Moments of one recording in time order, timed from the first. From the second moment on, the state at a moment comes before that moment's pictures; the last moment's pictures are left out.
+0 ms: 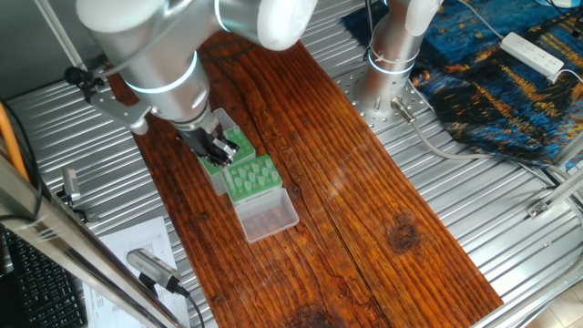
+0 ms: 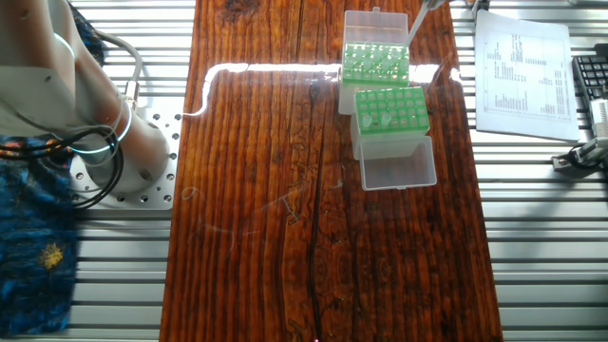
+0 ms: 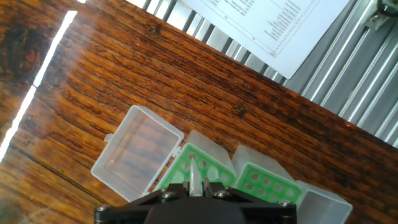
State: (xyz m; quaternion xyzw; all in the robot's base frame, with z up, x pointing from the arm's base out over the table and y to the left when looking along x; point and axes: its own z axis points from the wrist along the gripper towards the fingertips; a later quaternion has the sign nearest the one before) arm 0.560 0.152 0.282 0.26 -0.96 -0.01 0.07
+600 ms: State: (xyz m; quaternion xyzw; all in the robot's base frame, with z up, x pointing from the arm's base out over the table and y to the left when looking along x) arm 0.573 0.148 0.316 0.27 -0.96 0.00 0.07
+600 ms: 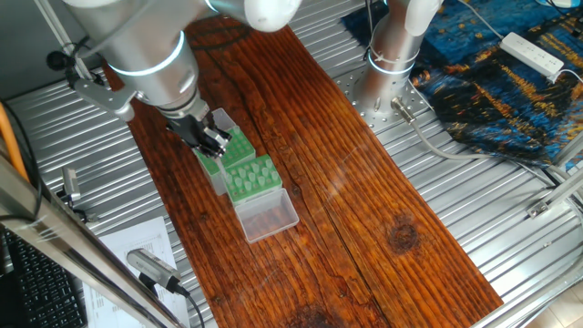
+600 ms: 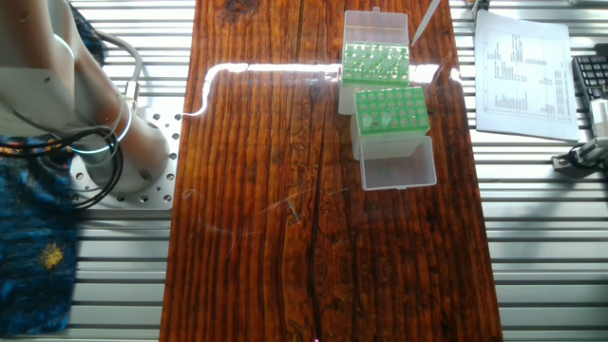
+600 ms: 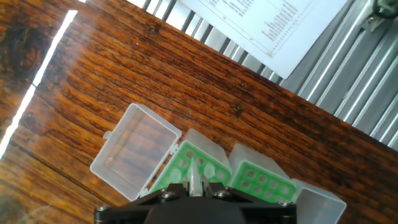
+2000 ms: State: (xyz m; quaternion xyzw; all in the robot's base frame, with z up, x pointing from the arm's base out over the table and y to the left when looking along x) arm 0.572 0.060 0.322 0.35 -0.94 0.03 0.04
